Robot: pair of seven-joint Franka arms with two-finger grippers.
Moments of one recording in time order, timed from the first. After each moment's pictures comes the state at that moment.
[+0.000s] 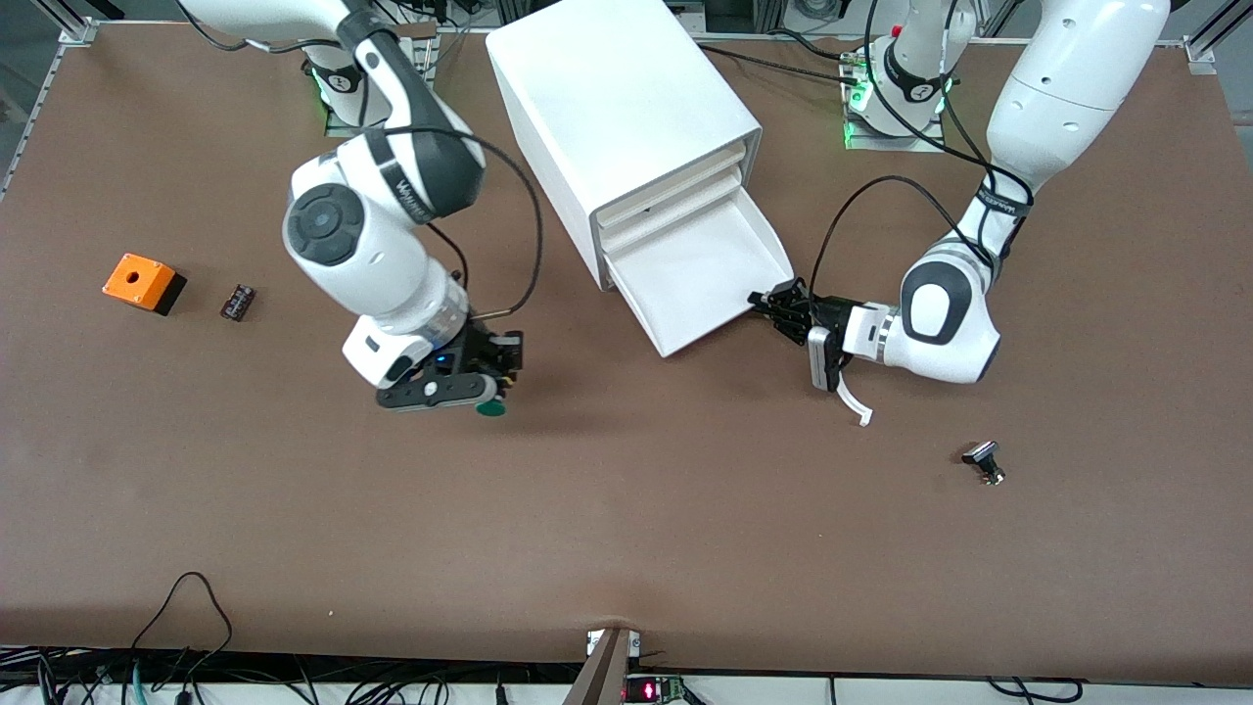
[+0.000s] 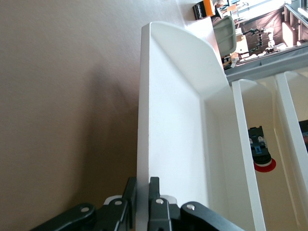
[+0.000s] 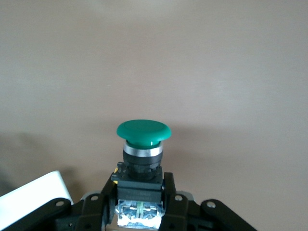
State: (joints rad) left arm 0.01 0.63 -0.20 -1.93 -0.98 1.88 1.18; right arm 0.40 0.49 0.14 -1.45 0.07 2.12 0.42
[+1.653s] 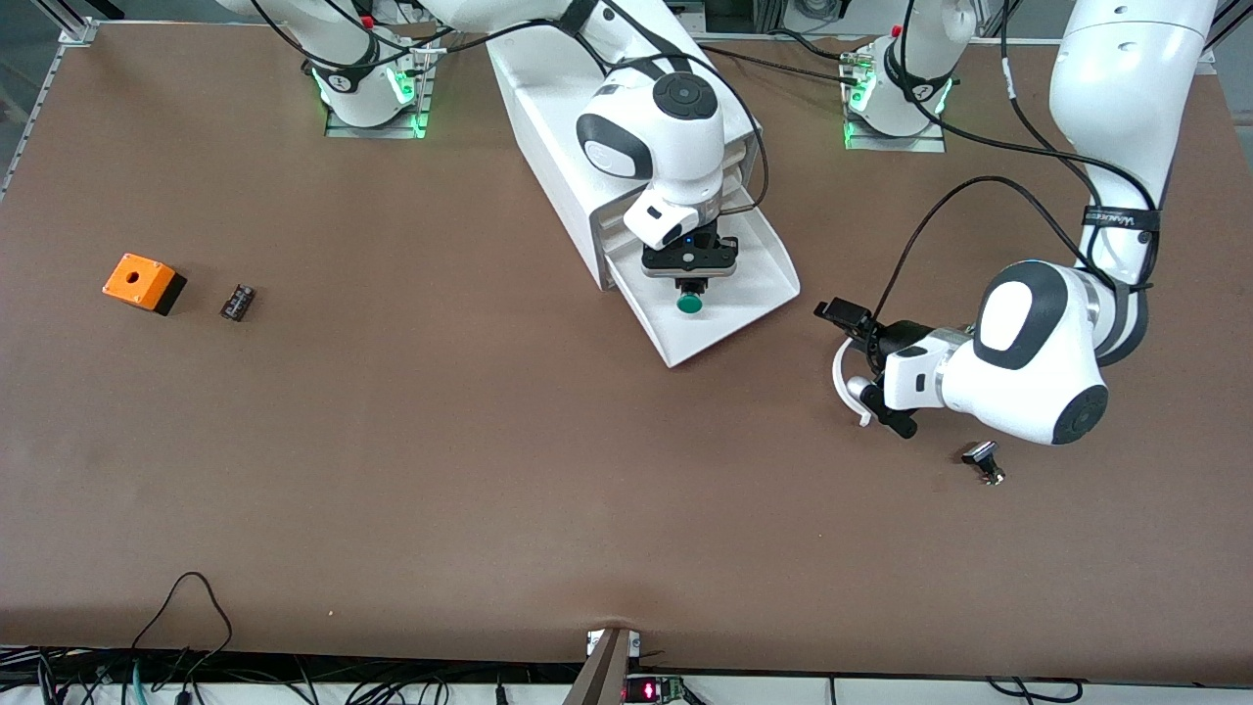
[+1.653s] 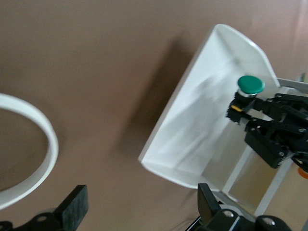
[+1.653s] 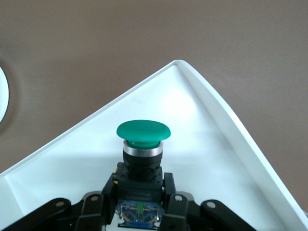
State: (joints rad) left arm 0.02 0.61 -0.21 -1.43 -0.34 1.51 0.35; right arm 0.86 0.72 0.13 -1.40 -0.24 2.29 1.14
